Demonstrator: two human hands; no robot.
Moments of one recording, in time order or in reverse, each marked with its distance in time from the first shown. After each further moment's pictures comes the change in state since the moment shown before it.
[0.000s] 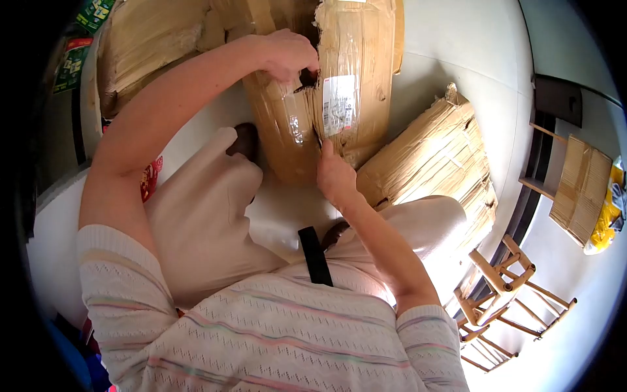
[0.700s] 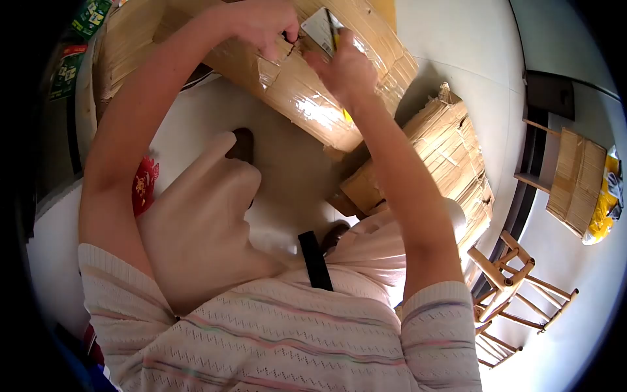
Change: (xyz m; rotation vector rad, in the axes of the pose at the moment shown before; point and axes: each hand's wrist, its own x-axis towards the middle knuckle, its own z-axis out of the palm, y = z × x) left_hand -0.034 -0.045 -0.041 -0.158 0.162 0.064; right_hand 0.085 -0.072 -0.142 0.051 0.458 -0.113
